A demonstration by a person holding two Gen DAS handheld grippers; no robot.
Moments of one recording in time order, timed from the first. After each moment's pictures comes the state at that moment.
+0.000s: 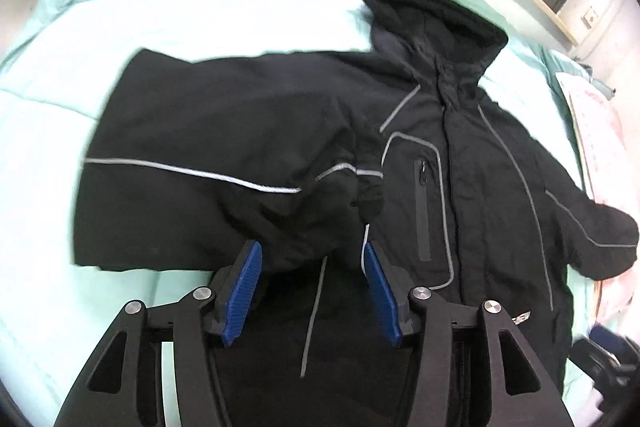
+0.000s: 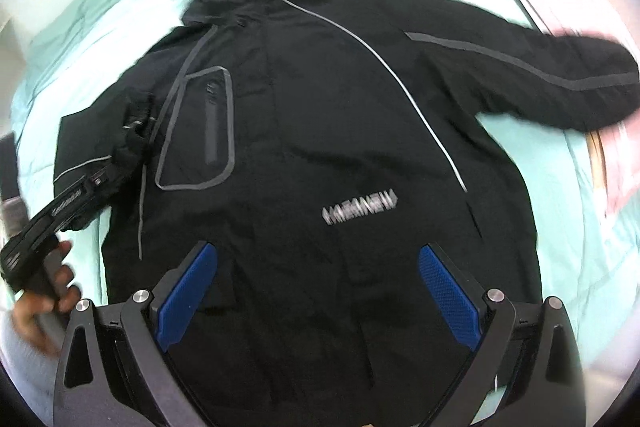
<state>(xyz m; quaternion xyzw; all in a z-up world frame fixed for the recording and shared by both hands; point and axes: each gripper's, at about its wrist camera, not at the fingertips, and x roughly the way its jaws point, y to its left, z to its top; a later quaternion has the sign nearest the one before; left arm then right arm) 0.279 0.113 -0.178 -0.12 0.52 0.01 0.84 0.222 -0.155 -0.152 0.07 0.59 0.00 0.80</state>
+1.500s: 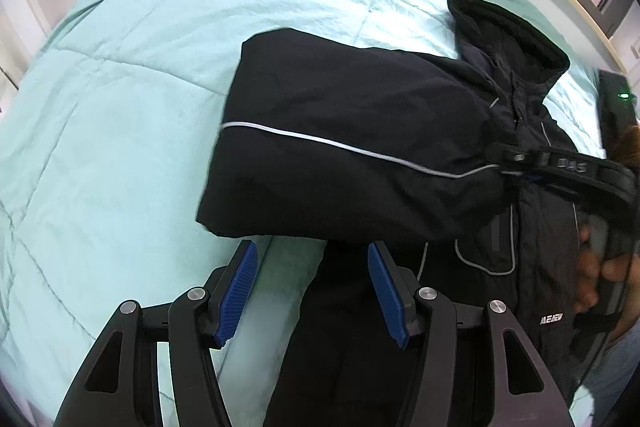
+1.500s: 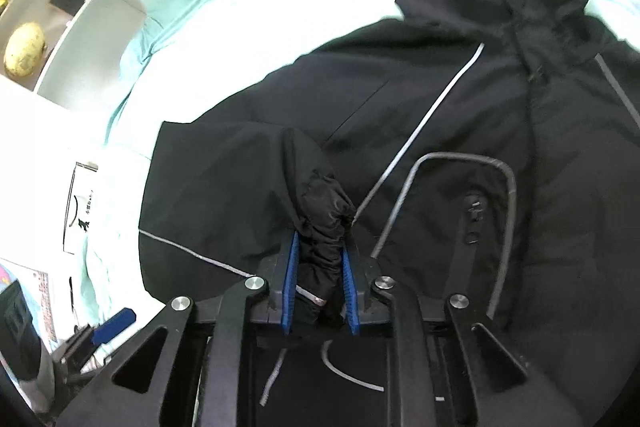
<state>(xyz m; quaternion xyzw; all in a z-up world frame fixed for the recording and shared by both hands) 0.242 0.195 -0.175 -0.12 0.55 0.11 0.82 0.380 -0.020 -0.228 0.12 0.56 0.23 0.79</state>
